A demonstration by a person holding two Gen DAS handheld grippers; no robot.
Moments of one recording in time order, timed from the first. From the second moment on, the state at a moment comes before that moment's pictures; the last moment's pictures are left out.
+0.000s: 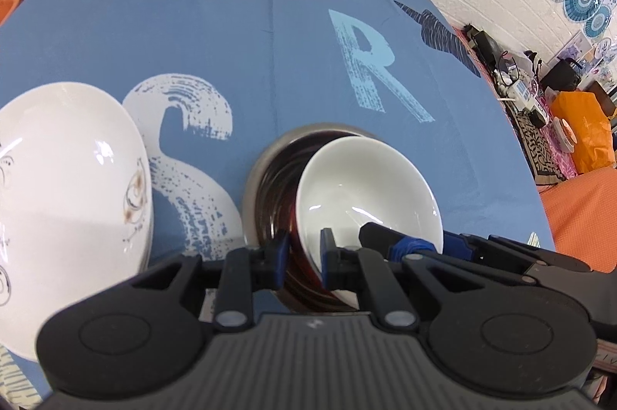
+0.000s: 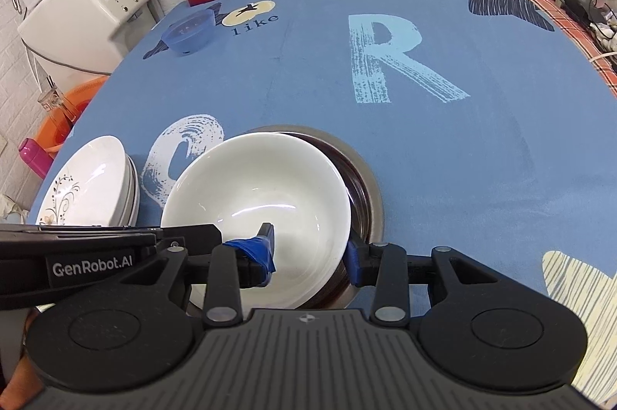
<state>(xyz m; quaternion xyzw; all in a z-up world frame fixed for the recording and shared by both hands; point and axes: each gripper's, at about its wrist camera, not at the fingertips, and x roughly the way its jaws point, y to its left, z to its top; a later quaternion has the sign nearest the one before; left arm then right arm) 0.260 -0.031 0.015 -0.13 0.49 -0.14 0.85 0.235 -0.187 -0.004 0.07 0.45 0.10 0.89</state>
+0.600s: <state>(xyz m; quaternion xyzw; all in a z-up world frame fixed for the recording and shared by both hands) 0.259 -0.005 0.044 -0.14 0.43 -0.17 0.87 0.226 -0.190 0.025 0.06 0.38 0.09 0.92</state>
